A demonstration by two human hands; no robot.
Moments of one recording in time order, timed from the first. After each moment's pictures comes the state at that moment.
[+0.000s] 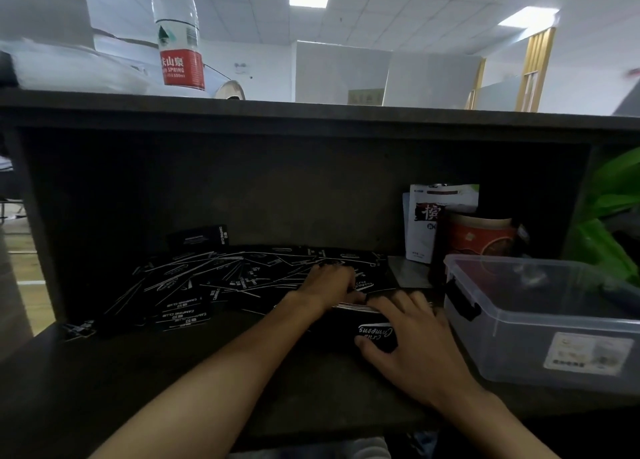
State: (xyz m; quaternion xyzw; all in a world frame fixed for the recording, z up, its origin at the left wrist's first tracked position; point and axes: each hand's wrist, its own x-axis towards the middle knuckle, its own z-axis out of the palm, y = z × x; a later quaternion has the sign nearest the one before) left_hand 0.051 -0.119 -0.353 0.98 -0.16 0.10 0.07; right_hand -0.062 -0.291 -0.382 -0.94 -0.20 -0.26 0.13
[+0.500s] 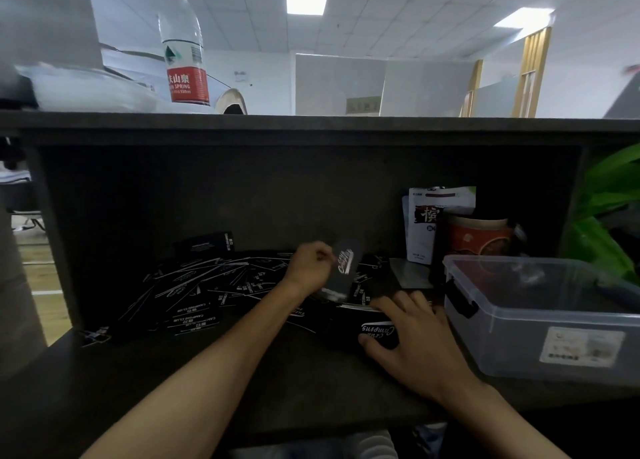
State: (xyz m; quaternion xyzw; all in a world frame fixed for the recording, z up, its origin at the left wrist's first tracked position) left_hand 0.034 -0.091 -0.330 0.84 -0.04 0.16 0.52; right_hand -0.064 -0.291 -0.380 -0.94 -0.19 -0.25 0.13
